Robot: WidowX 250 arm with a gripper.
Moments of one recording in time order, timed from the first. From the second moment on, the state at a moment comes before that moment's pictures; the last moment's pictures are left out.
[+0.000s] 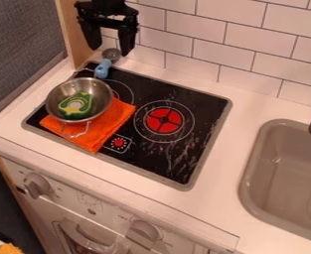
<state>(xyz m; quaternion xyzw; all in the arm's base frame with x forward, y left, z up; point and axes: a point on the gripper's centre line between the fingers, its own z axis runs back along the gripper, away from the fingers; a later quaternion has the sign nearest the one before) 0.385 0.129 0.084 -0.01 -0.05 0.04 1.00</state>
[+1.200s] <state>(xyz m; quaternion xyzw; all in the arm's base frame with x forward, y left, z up) 0.308 0.133 0.016 0.03 0.03 0.01 1.00</state>
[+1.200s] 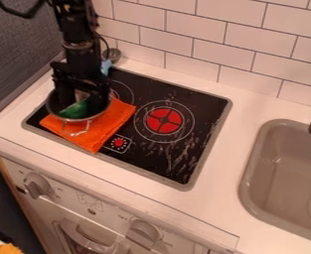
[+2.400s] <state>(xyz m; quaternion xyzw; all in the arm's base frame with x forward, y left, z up) 0.373 0.019 0.053 0.02 -0.01 -0.04 1.00</state>
